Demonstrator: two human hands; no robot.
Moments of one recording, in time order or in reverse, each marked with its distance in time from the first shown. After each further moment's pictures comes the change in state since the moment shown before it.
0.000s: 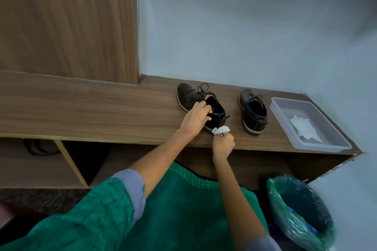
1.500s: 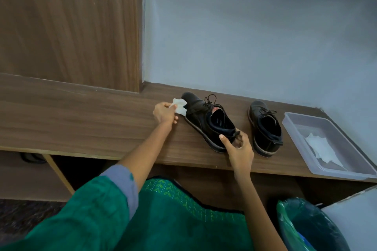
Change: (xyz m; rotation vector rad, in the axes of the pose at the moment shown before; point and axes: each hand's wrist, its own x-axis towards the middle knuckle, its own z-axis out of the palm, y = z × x) left_hand 0.048 -0.105 -0.017 -0.684 0.483 -1.011; right_hand 0.048 0.000 -0.014 0.071 -0.185 -0.377
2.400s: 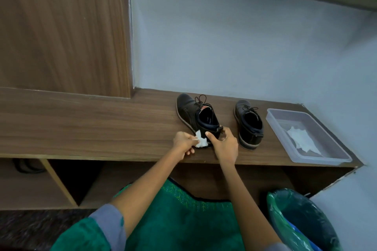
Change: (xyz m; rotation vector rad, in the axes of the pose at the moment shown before) left_hand -0.108 -0.034 0.025 0.218 -0.574 -0.089; right_hand -0.003 -0.008 -0.004 -0.191 0.011 -0.025
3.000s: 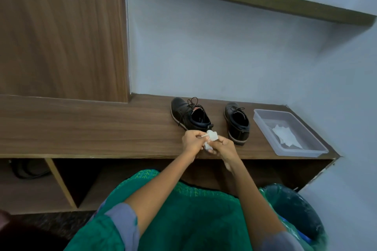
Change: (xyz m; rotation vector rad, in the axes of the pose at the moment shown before) left_hand -0.063 0.023 0.032 -0.043 0.079 0.267; right_hand -0.023 0.005 -0.052 0.544 -0.448 0.210
